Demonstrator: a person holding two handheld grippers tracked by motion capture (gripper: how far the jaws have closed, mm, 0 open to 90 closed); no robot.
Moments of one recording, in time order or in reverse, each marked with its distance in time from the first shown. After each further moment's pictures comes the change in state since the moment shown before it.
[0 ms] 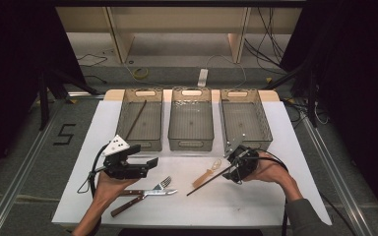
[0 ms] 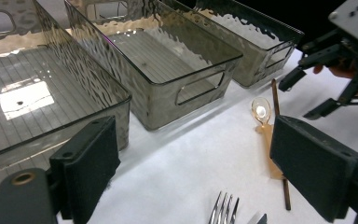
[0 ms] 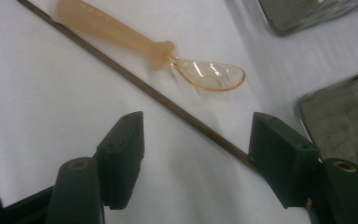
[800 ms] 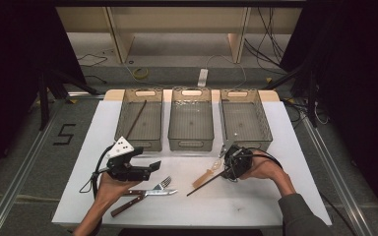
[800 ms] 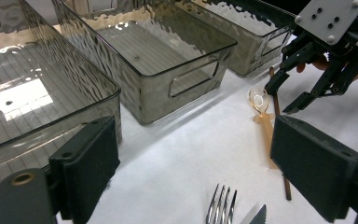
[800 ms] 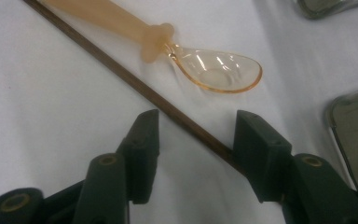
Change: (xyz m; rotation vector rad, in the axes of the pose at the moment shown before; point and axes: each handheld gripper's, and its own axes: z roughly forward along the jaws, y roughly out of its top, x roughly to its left) left arm -0.005 -0.001 0.005 0.028 -0.007 0.046; right arm -0.008 0.005 0.022 0.080 0.068 -0.025
